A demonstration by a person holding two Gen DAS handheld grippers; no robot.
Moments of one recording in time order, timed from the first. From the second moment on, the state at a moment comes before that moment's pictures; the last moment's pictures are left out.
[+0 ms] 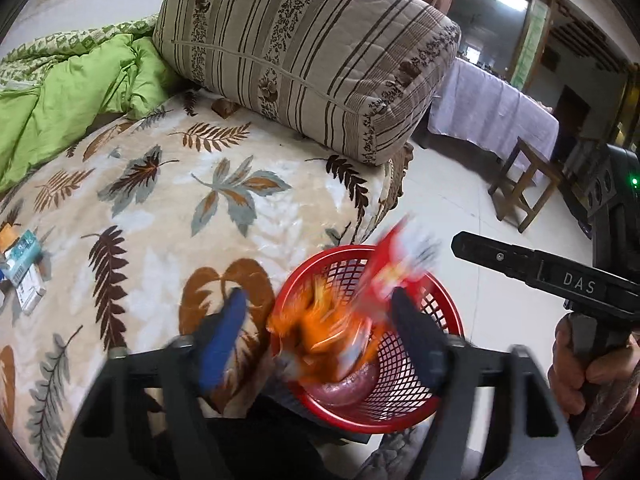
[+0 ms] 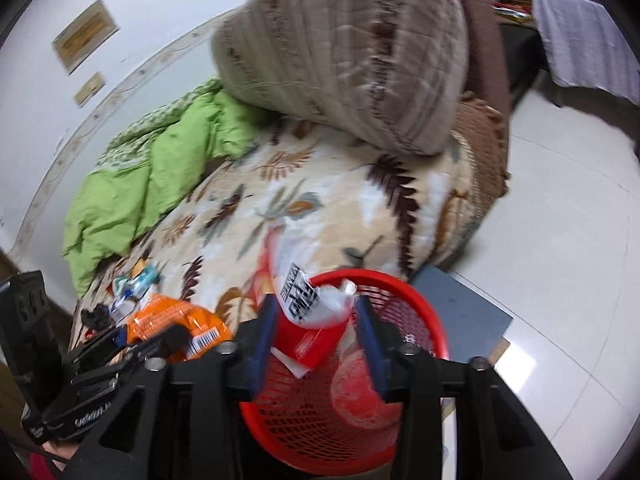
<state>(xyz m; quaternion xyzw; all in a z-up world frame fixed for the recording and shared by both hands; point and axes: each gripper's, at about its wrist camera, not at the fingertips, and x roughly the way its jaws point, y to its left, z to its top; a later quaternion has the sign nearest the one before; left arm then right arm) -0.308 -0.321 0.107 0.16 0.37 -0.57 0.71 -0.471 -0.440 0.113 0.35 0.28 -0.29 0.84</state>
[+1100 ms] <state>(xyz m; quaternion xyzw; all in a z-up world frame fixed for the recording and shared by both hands) -0.132 -0.060 0.120 -0.01 0.36 -0.27 0.89 -0.229 -0.301 0.124 0.23 0.35 -0.03 0.91</state>
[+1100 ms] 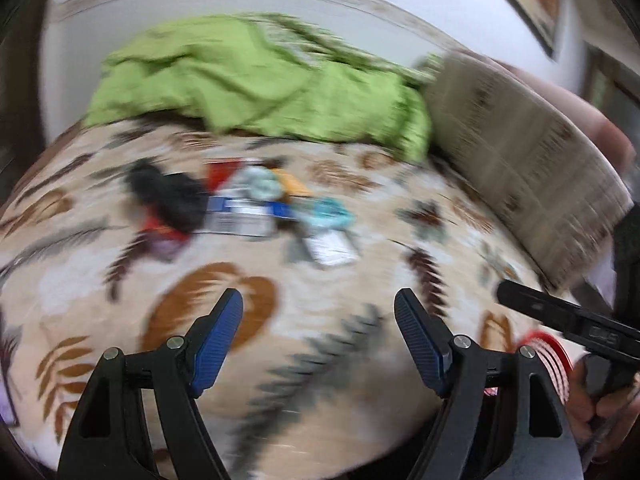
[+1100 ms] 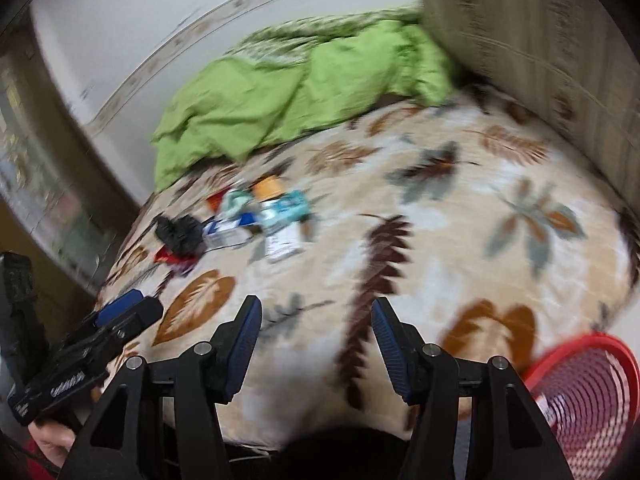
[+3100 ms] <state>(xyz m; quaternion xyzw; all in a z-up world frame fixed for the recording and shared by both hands) 0.008 -0.024 0.042 0.03 0.40 -0.10 0.91 -0.056 -0.215 0.085 0.20 0.34 0.10 0.91</state>
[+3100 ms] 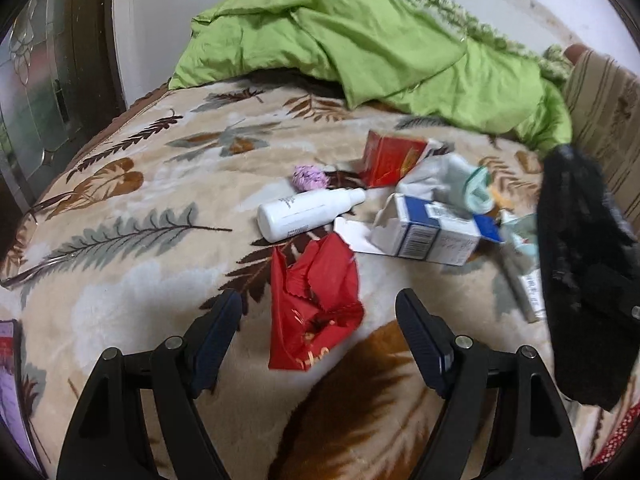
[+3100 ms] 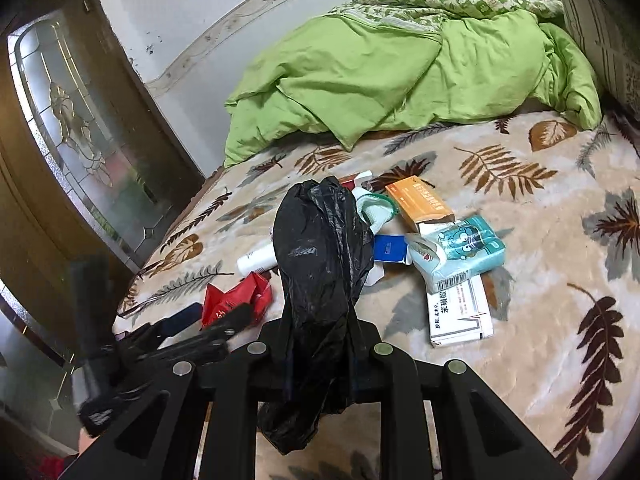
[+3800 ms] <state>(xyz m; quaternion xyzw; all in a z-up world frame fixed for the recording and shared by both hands) -0.049 -0.023 0.072 -0.02 0.35 -0.17 0.92 -0.118 -0.216 0.090 0.16 0.32 0.05 0.93</state>
